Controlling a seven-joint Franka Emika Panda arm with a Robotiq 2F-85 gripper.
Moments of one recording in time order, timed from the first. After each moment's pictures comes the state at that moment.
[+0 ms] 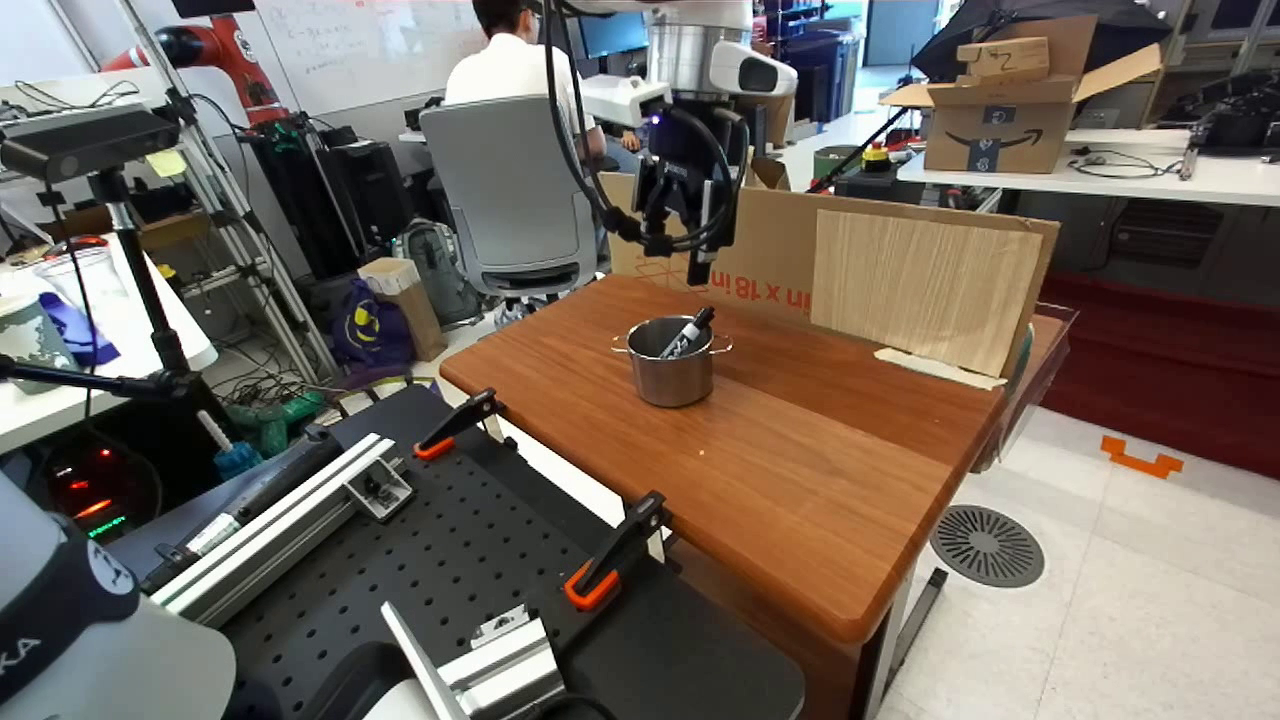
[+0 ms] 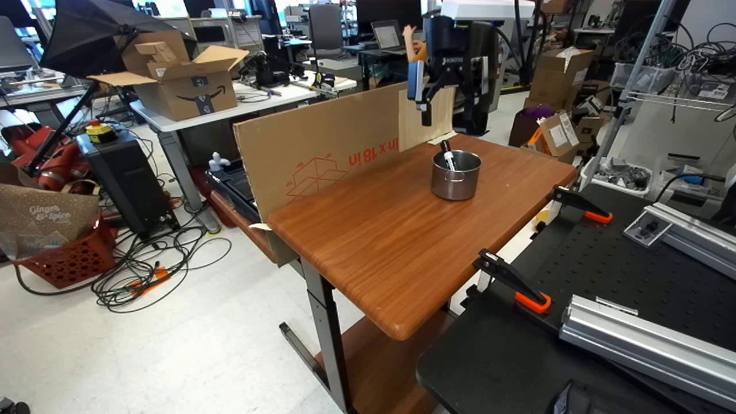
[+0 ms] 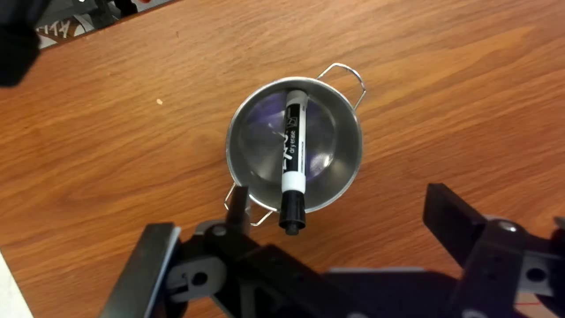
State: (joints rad) arm 0.04 0.32 -0.05 -2.06 0.10 2.20 0.20
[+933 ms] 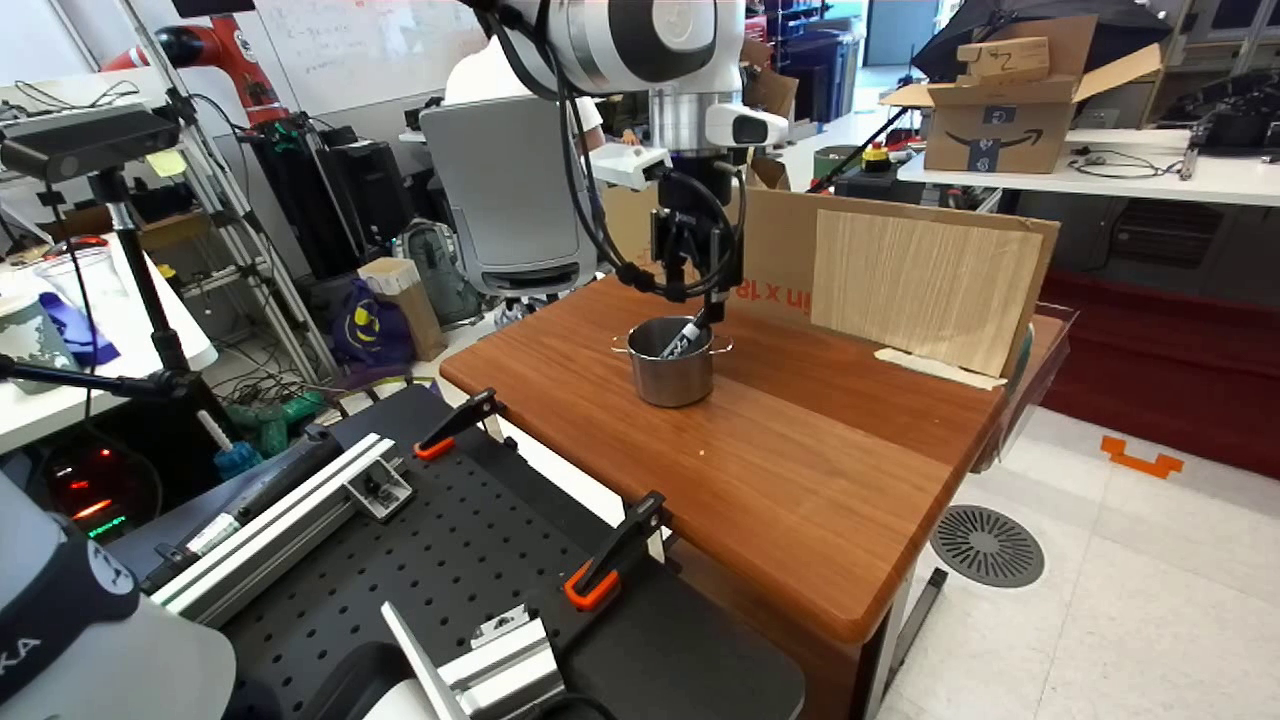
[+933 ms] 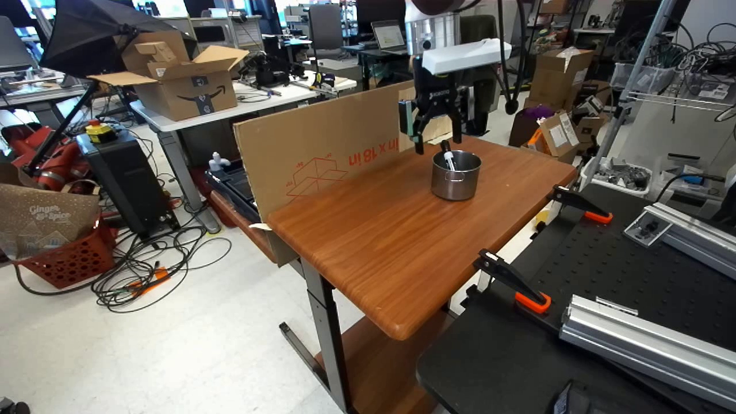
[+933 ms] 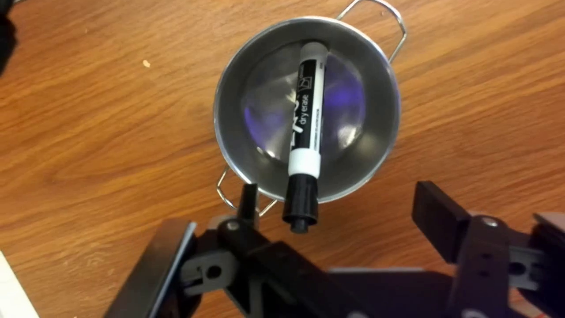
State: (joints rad) arm 0.07 0.45 -0.06 -2.04 -0.04 2.34 0.36
